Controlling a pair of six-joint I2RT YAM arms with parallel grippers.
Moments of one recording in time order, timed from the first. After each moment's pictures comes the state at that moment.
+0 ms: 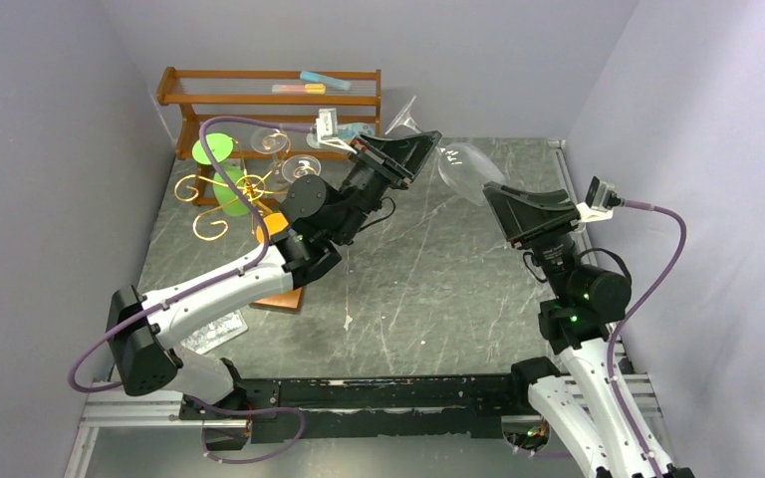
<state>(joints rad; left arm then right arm) -1.01 1.44 1.31 0.62 -0.30 -0.98 0.22 0.63 0.63 0.74 -0.37 1.14</state>
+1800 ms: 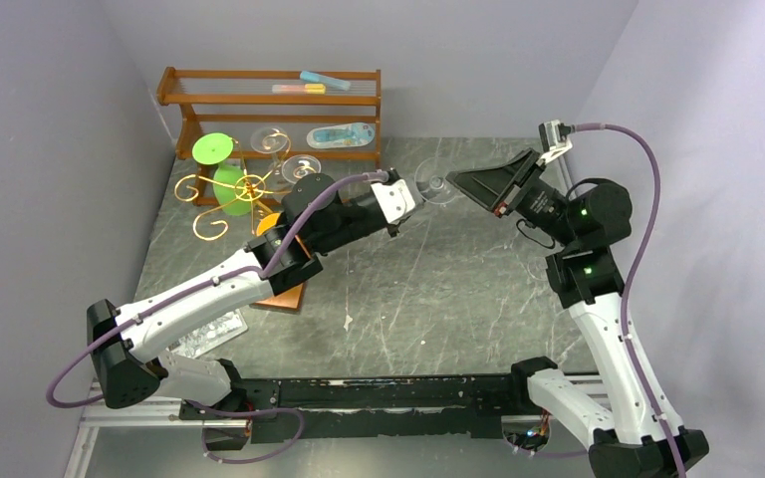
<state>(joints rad) -1.01 1.33 1.30 0.19 0.15 0.37 0.22 0.88 1.05 0.20 -0.73 1.17</state>
